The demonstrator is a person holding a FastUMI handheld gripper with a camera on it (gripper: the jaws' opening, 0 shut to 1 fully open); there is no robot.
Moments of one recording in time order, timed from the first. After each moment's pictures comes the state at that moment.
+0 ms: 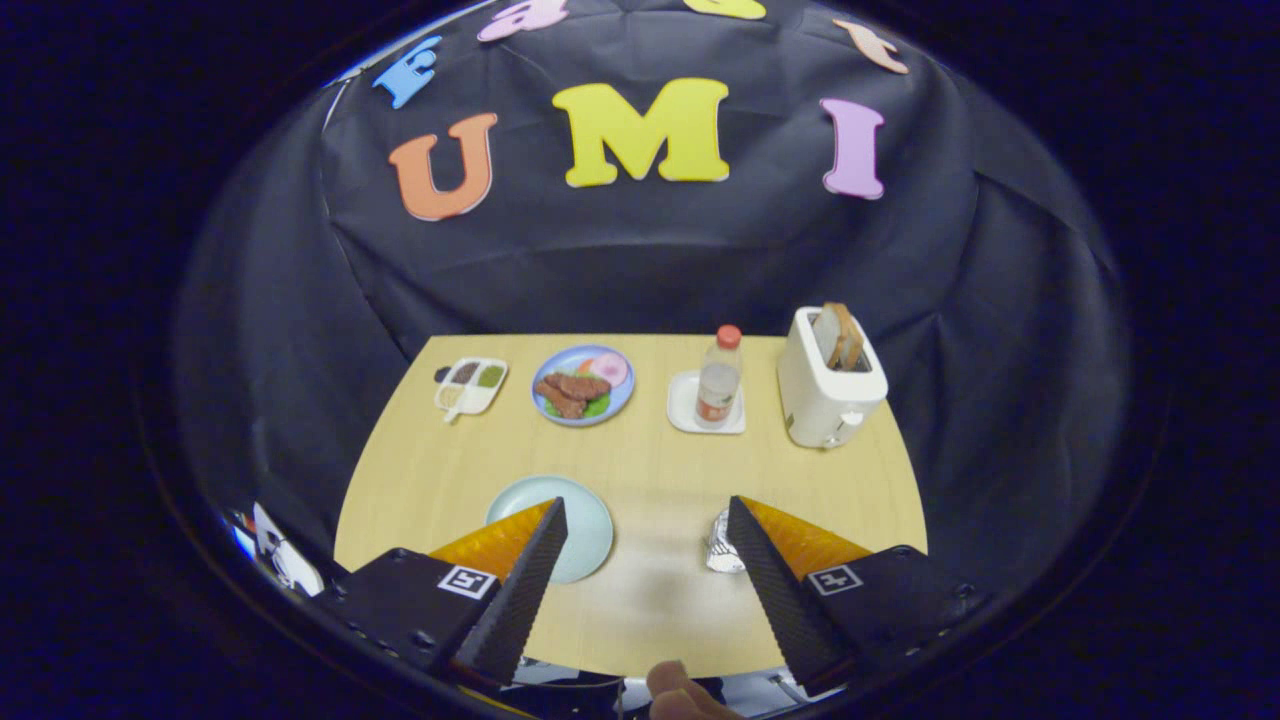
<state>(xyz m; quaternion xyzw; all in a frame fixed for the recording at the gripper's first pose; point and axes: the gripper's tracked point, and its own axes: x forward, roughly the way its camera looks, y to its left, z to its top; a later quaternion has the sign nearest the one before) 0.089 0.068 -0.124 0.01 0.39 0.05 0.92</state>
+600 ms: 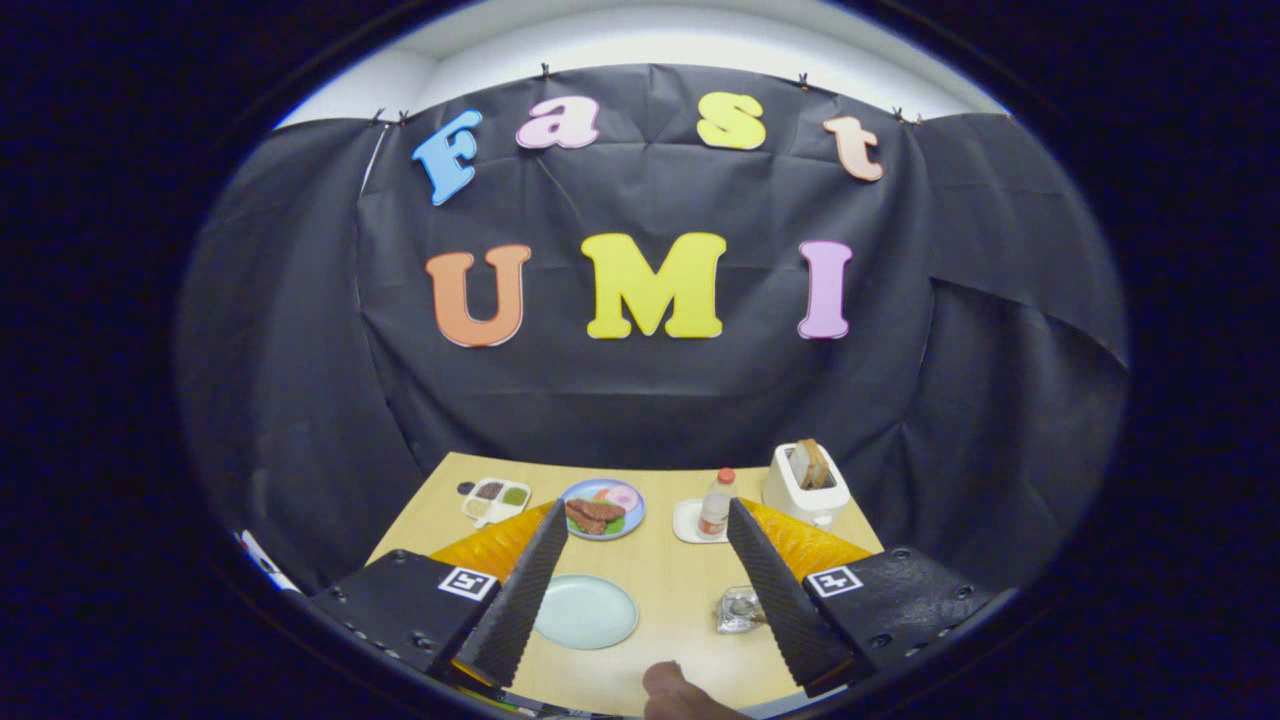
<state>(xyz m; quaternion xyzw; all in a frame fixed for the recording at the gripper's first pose) 0.041 0.107 0.011 0.01 0.19 0.03 0.98</state>
